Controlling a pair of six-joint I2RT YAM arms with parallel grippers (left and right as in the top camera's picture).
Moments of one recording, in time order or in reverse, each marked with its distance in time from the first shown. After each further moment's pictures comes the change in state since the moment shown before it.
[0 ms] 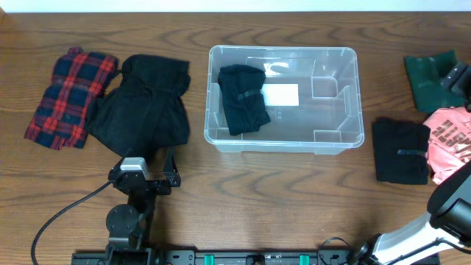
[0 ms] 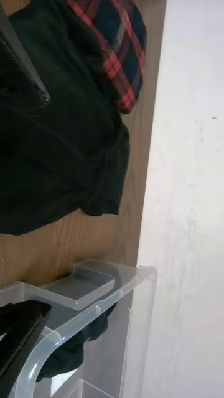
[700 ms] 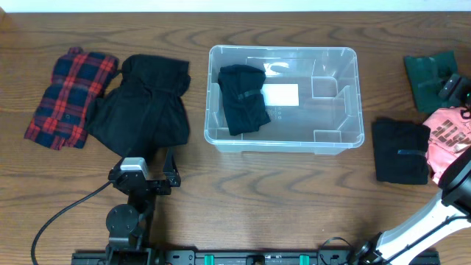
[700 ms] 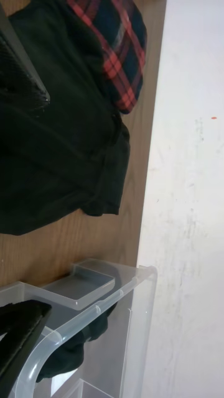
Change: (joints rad) left arm 0.000 0.000 0.000 0.000 0.000 0.000; right arm -0.065 0.230 0.000 0.234 -0.093 -0.143
